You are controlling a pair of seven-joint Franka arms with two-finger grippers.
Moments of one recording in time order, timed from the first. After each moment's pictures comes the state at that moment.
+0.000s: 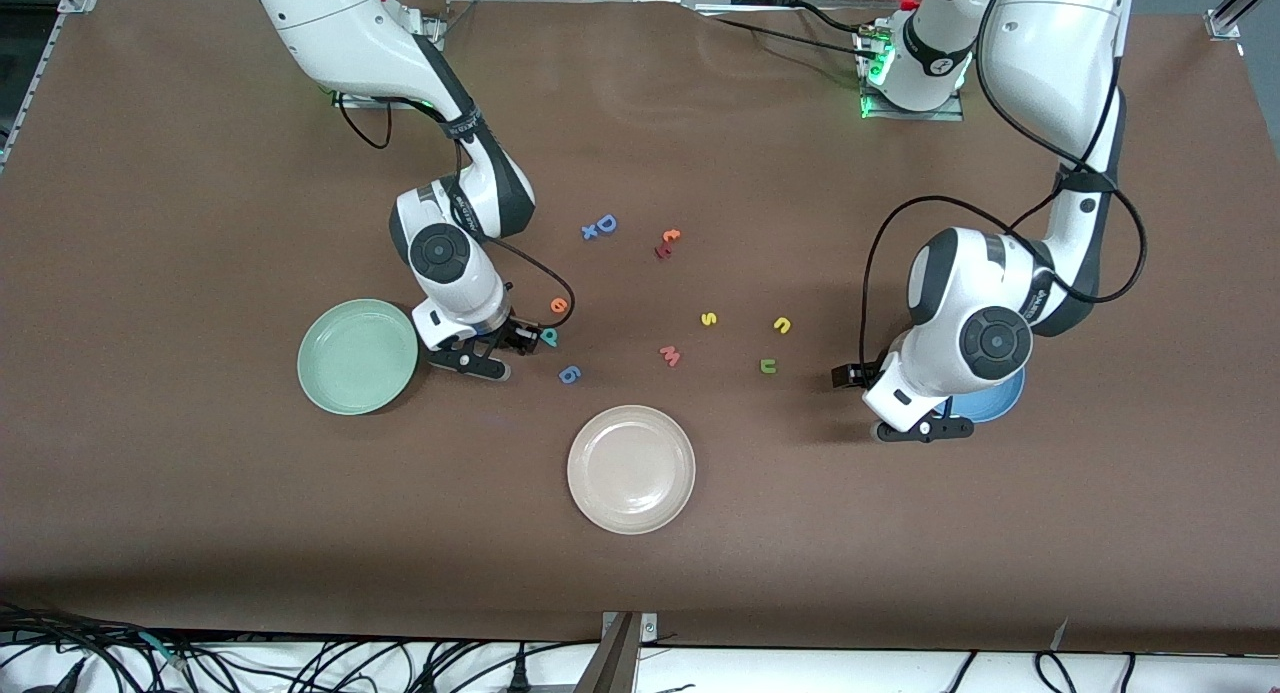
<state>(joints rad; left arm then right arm) -0.37 0.61 0.15 -1.61 -0.16 2.07 -0.26 0.58 0.61 -0.09 -1.89 0.08 2.53 0.69</state>
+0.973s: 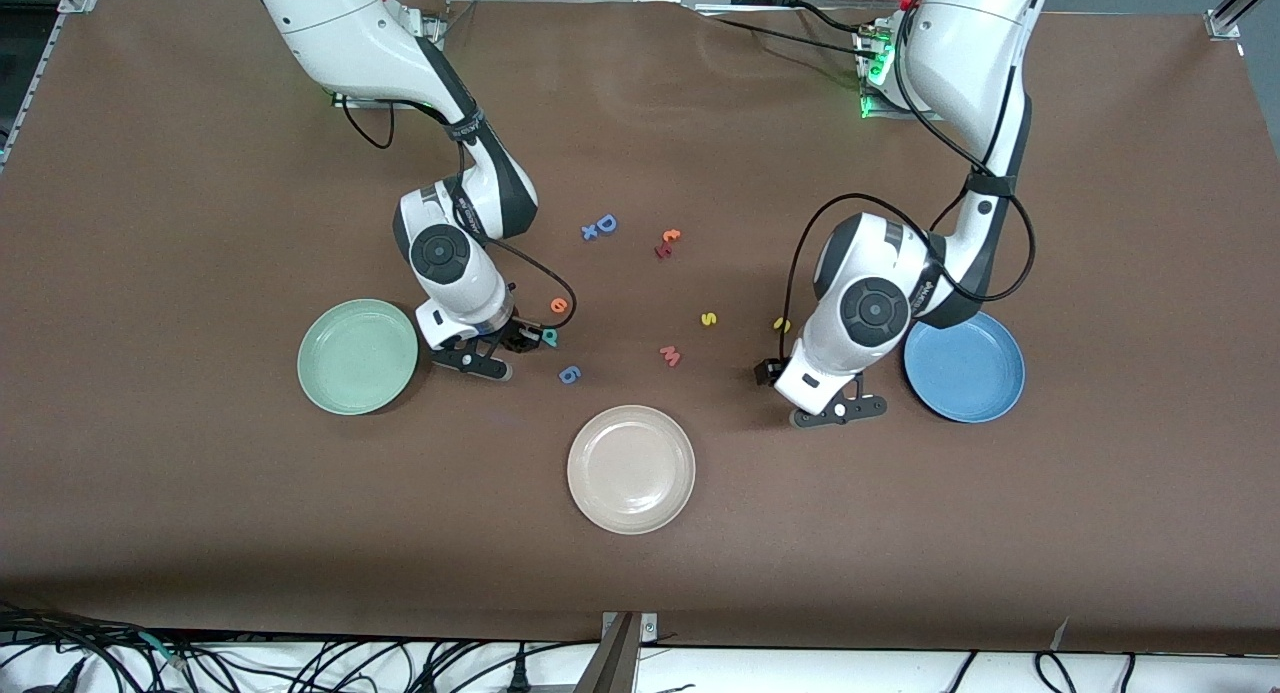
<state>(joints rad) -0.54 0.66 0.14 -1.61 -0.15 2.19 -0.52 0.58 0.62 -0.08 -1.89 0.11 2.55 0.69</state>
